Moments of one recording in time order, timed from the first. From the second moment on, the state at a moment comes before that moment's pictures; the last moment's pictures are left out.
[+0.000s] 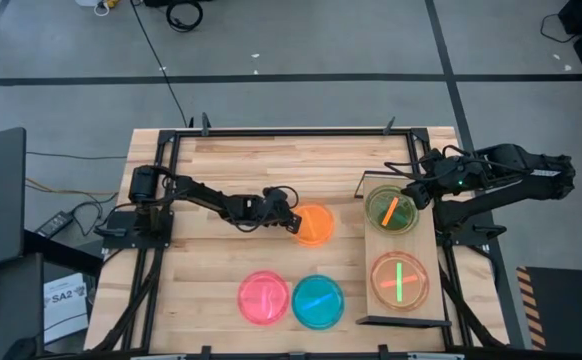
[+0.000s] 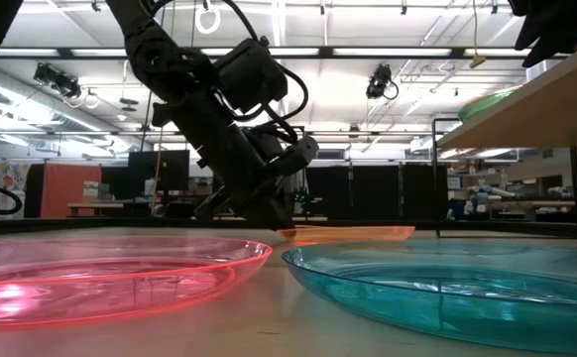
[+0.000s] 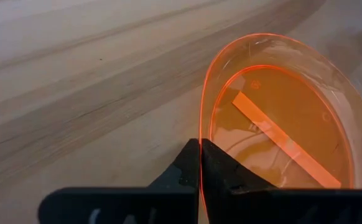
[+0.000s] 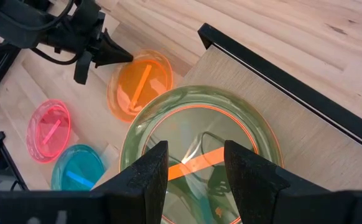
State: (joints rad) left arm 0.00 1.93 0.94 0.15 -0.33 -0.96; right arm 0.12 0.67 1.05 -1.30 0.27 1.02
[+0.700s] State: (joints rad) left arm 0.01 1.79 0.94 0.14 -0.33 -0.86; right arm 0.12 0.67 1.05 -1.30 0.27 1.02
